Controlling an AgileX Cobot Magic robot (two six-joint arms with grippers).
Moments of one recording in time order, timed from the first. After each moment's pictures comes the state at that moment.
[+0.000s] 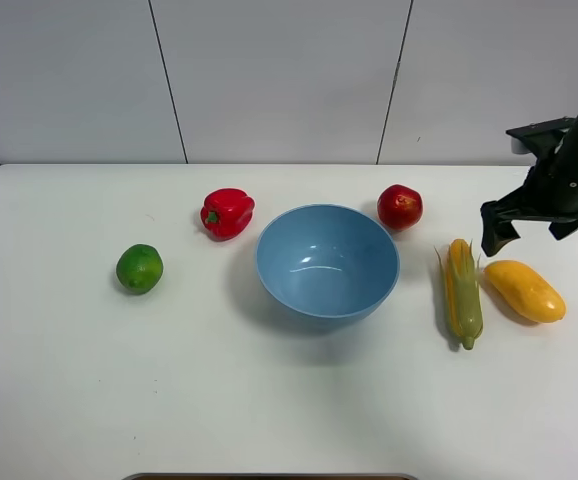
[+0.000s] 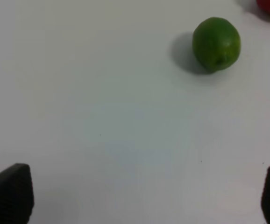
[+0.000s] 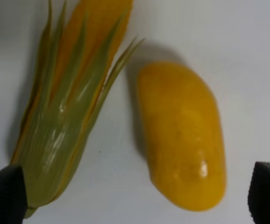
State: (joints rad) left arm 0.06 0.00 -0.44 -0.05 1.09 0.08; right arm -0.03 1.72 -1.17 -0.01 0.96 -0.20
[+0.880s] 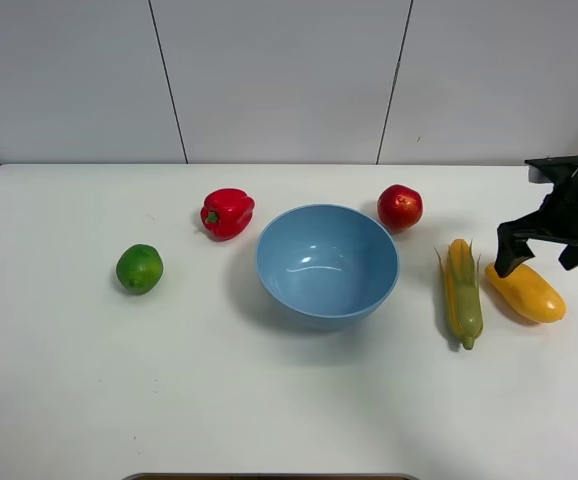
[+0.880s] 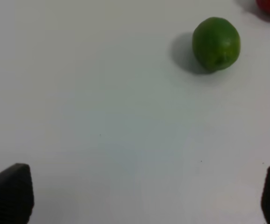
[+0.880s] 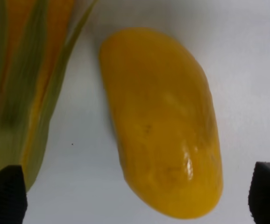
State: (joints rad) left arm 0.06 0.00 -0.44 -0.05 1.09 0.08; right arm -0.18 1.85 -1.17 0.08 0.96 -0.31
